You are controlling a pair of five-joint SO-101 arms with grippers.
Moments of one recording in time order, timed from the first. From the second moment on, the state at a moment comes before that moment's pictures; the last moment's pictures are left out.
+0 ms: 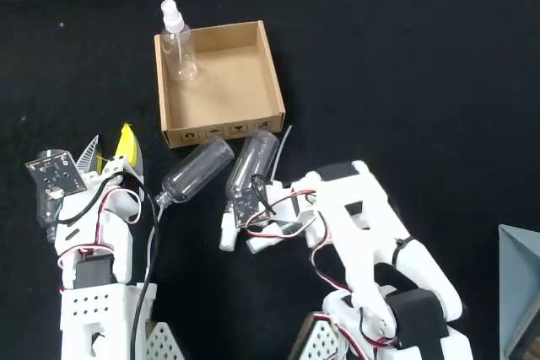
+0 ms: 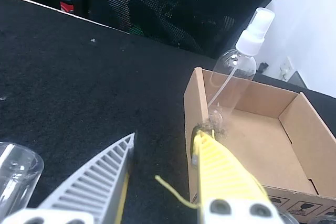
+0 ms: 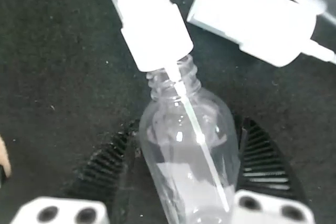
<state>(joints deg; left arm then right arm) -13.5 -83.6 96.6 8.1 12.7 -14.9 -19.2 57.4 59.6 82.7</state>
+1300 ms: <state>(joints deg) -13.5 -83.6 96.6 8.1 12.7 -14.9 -41.5 42.3 92.9 71.3</state>
